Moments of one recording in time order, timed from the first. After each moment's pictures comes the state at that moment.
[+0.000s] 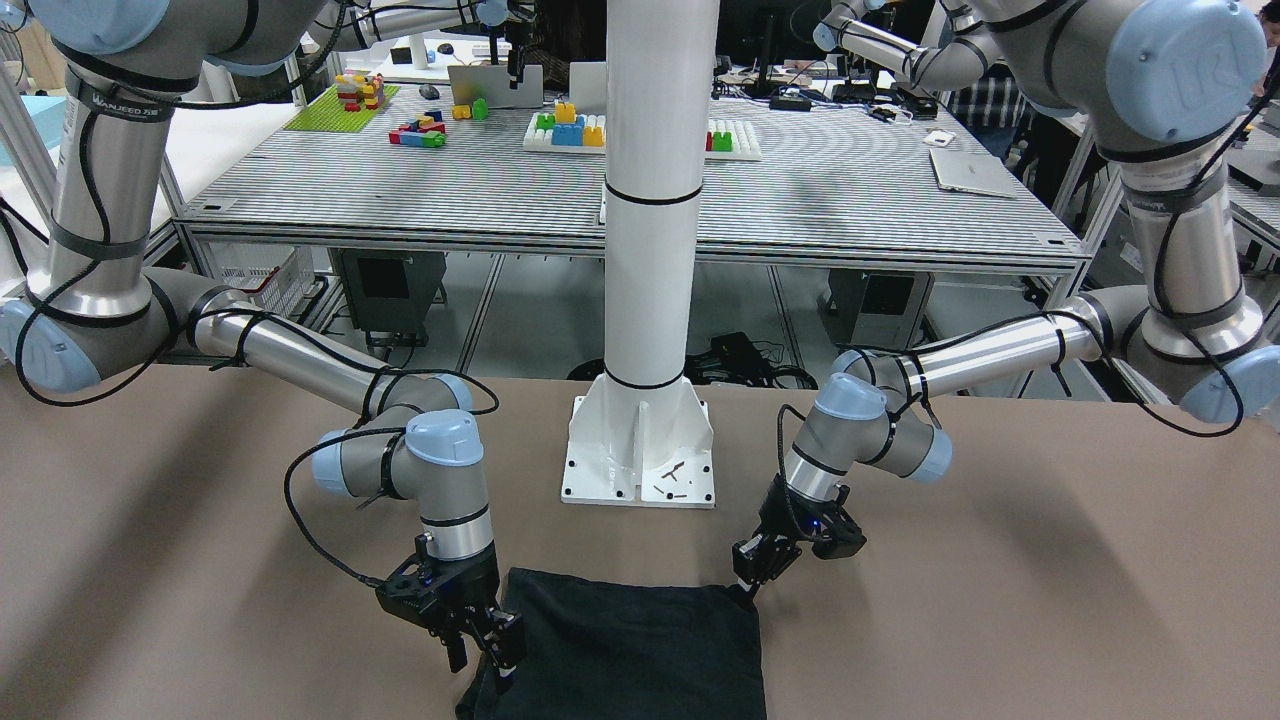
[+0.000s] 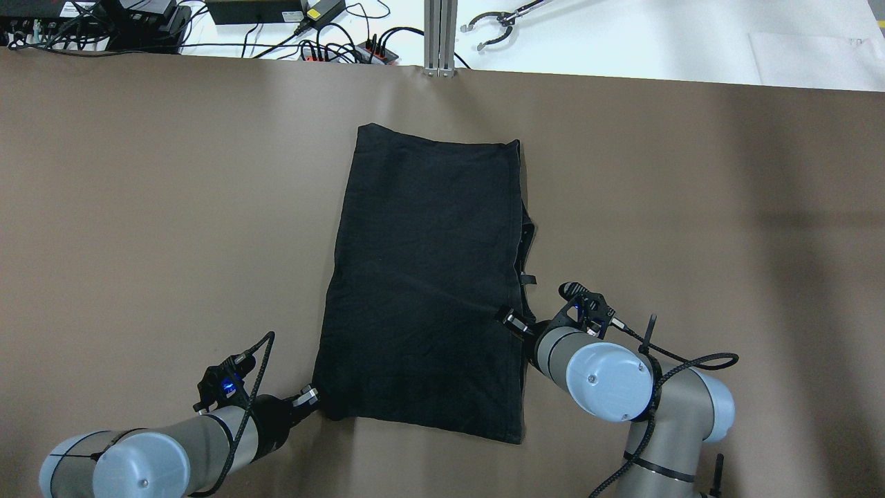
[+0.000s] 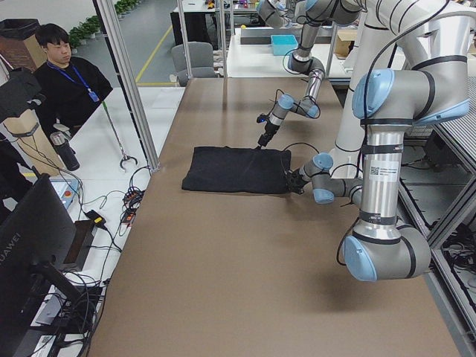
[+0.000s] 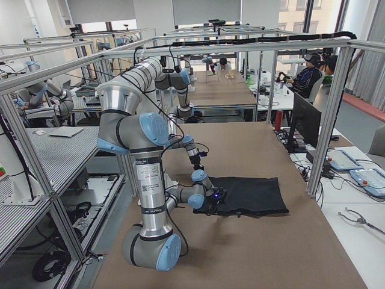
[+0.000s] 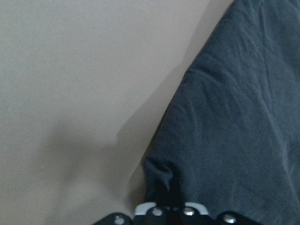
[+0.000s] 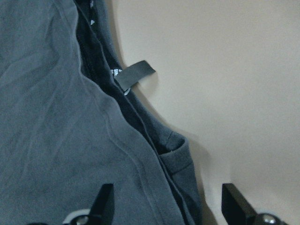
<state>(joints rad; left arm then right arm) -0.19 -1.76 -1.87 -2.30 -1.34 -2.04 0.39 -1.23 1.79 -1.13 1.43 1.89</state>
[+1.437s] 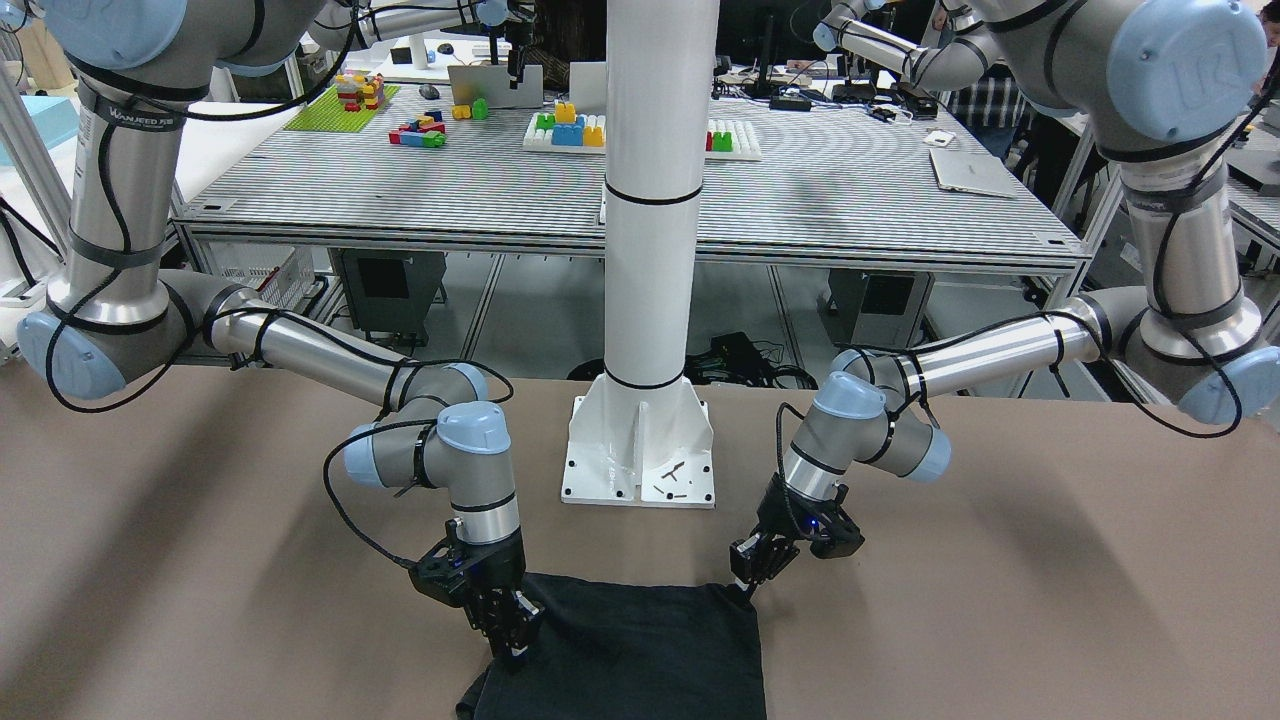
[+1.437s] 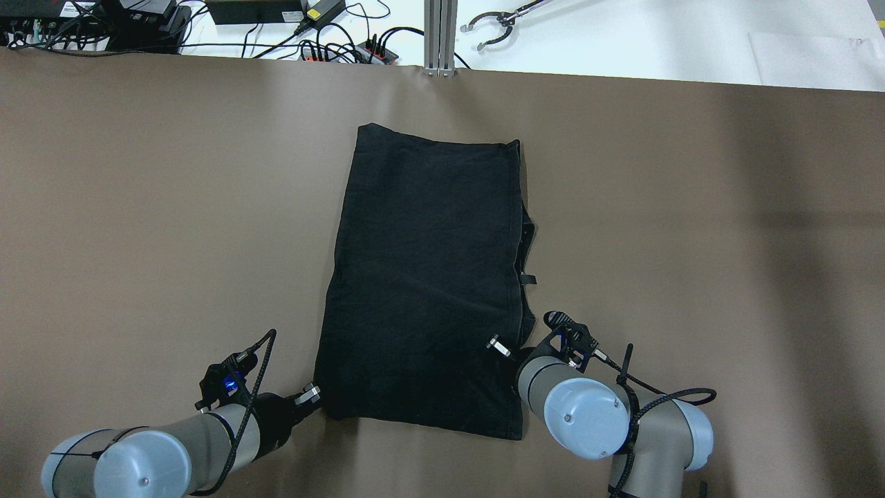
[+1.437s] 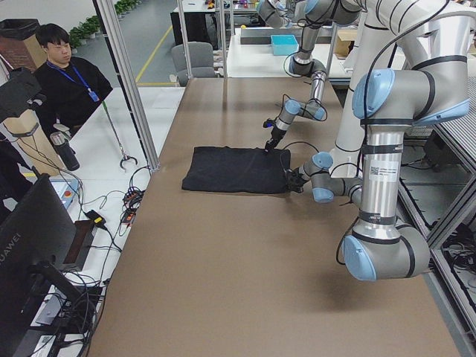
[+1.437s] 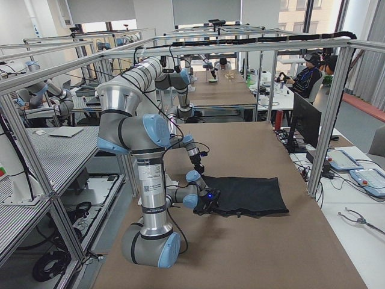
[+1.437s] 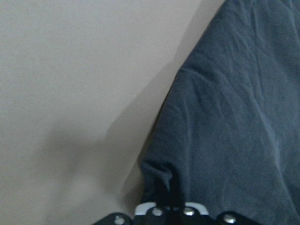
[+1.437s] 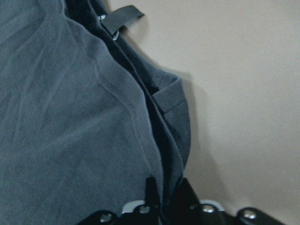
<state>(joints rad) -0.20 -1.76 -1.88 -2.30 -1.34 -2.04 0.31 -1.22 1.78 -1.13 1.37 1.99</state>
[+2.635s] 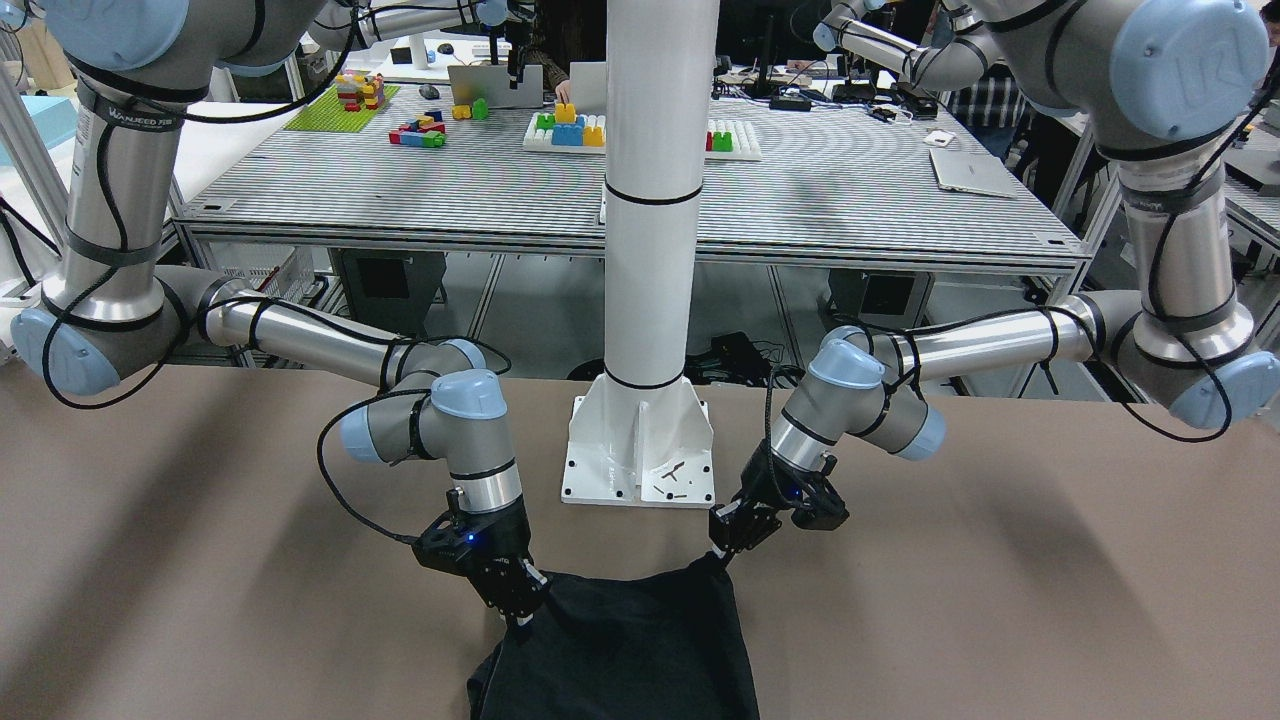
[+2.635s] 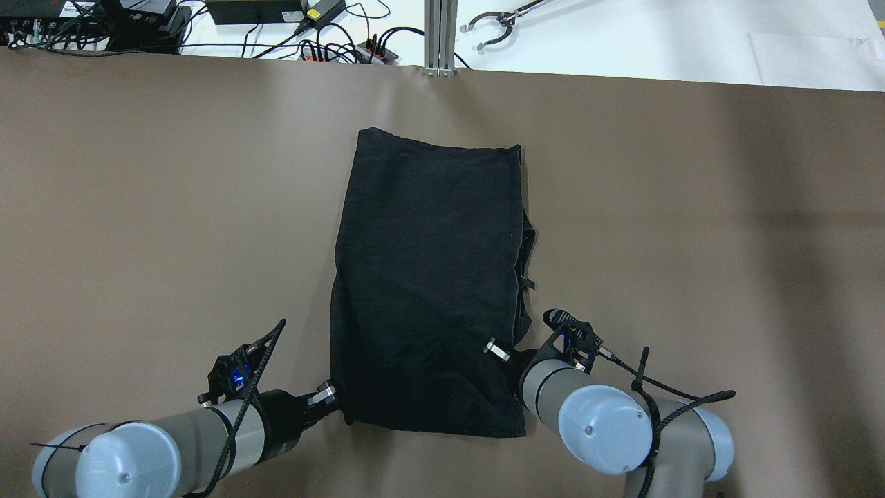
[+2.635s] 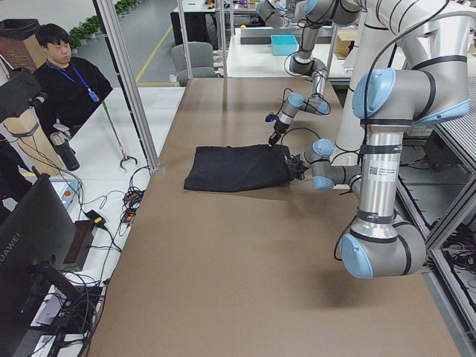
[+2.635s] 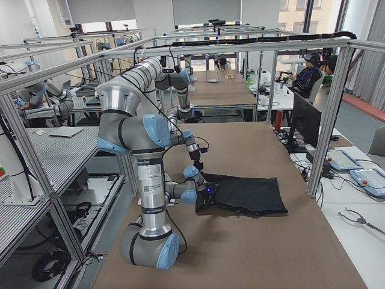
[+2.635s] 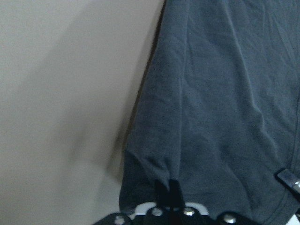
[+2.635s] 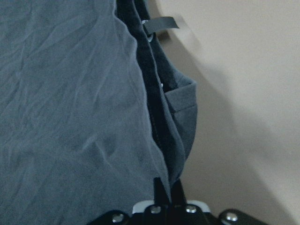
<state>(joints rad) -0.21 -1.79 -1.98 -2.24 -1.40 -1.99 0.30 -1.25 1.89 -1.15 1.37 1.92</state>
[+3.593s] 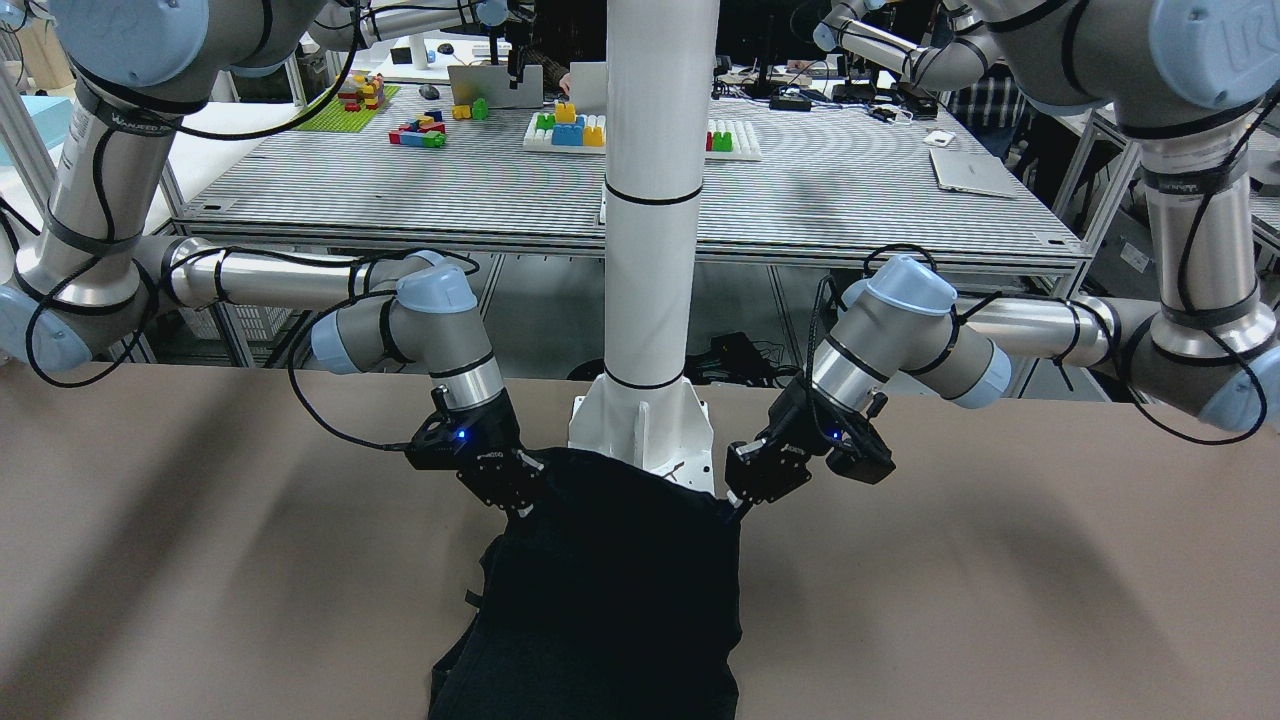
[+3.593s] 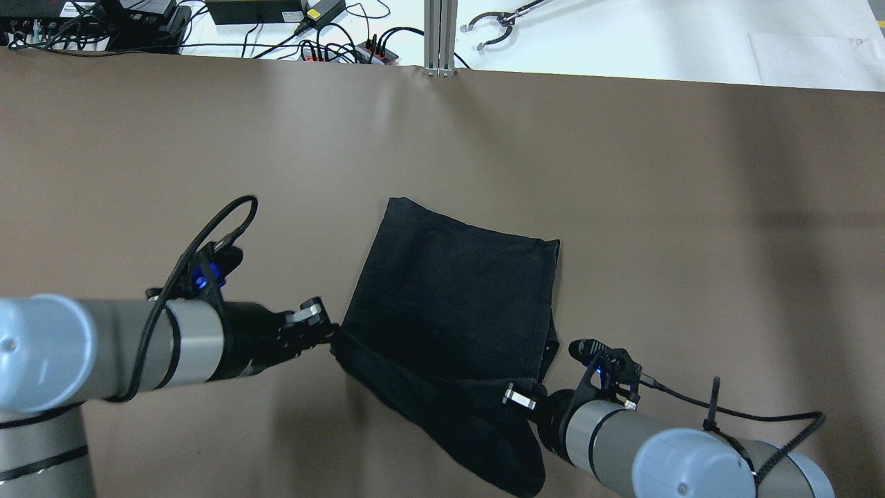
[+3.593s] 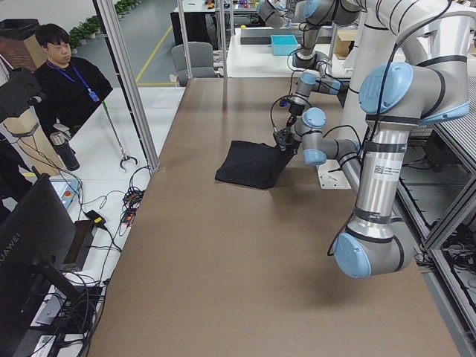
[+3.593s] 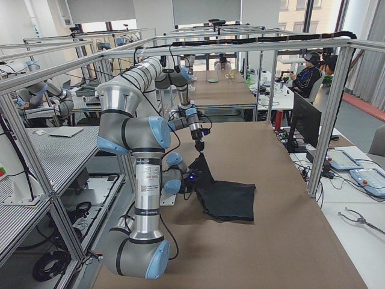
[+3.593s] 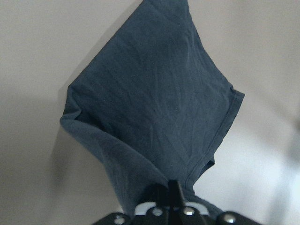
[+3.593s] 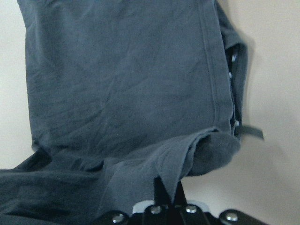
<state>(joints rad) -0.44 -1.88 -2.21 -1.97 -1.68 -1.87 0.23 -1.38 2.20 -1.27 1.43 1.82</state>
